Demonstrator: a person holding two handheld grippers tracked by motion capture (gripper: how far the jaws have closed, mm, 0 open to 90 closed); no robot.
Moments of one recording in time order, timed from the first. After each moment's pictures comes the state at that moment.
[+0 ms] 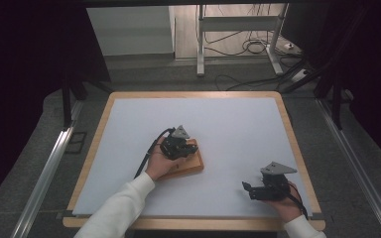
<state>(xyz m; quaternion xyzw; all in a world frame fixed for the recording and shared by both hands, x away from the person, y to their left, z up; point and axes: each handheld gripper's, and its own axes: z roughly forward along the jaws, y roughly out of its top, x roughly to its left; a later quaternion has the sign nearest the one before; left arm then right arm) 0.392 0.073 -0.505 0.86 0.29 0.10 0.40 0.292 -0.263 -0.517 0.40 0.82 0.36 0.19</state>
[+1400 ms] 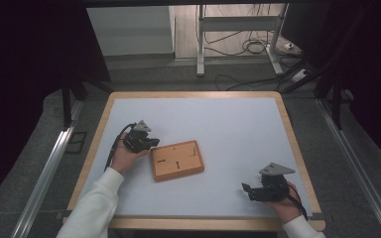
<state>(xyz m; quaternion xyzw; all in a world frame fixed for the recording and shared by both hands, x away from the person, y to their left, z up) 0.411 0.196 -0.521 0.85 0.36 0.13 0.36 0.291 -0.262 -0.520 0.40 0.83 0.35 0.19</state>
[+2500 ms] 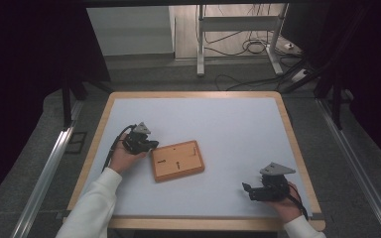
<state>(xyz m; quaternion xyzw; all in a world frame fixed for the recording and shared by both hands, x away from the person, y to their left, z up) 0.410 0.199 -0.528 0.86 0.34 0.12 0.35 0.292 -0.263 -0.519 0.40 0.83 0.35 0.19</state>
